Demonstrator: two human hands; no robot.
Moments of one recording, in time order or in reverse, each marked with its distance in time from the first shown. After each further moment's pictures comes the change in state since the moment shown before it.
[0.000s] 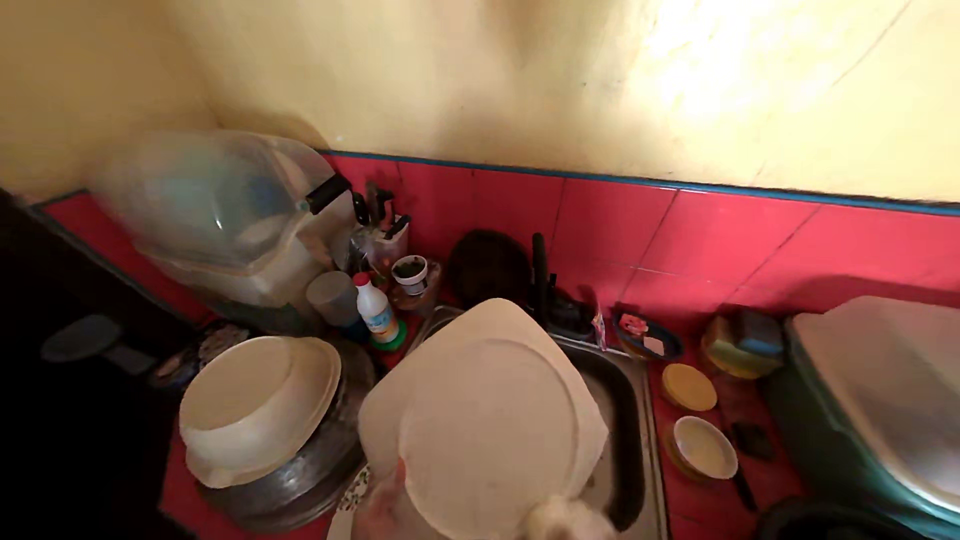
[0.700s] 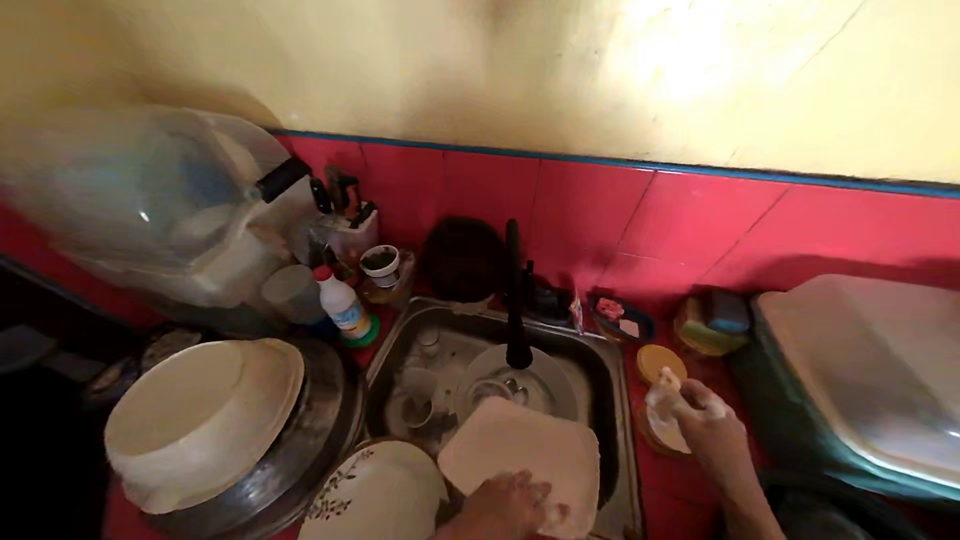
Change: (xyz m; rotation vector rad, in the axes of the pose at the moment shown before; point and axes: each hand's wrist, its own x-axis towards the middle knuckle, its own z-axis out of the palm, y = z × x) left_hand 0.025 -0.129 0.011 1.632 -1.519 0.126; right_hand 0.052 0.208 -0.091 -0.036 -0.055 0.888
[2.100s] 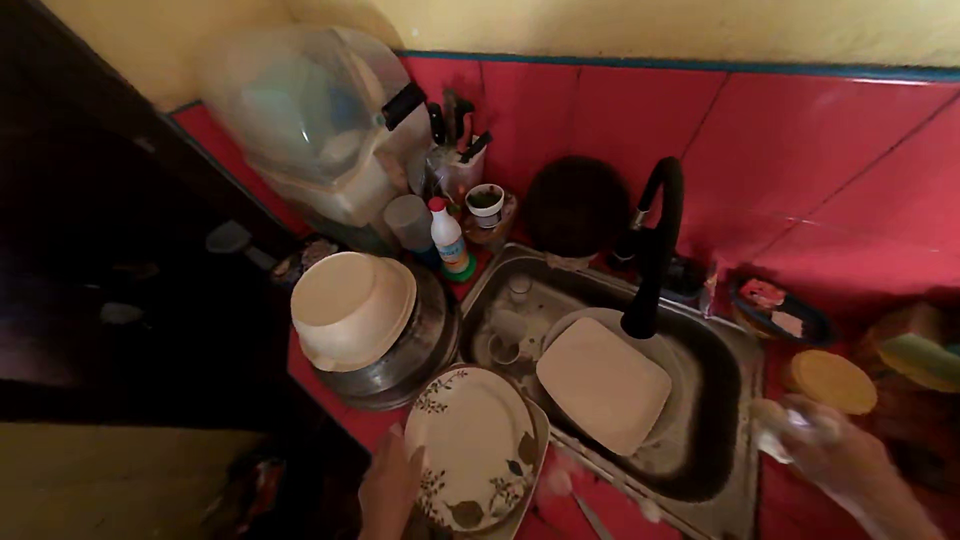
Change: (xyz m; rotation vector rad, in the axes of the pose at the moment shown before) left_hand -0.213 -0.037 0.030 -0.255 0.506 -1.579; right_hand -0.004 -0.009 0.026 -0.244 -0.445 -0.119
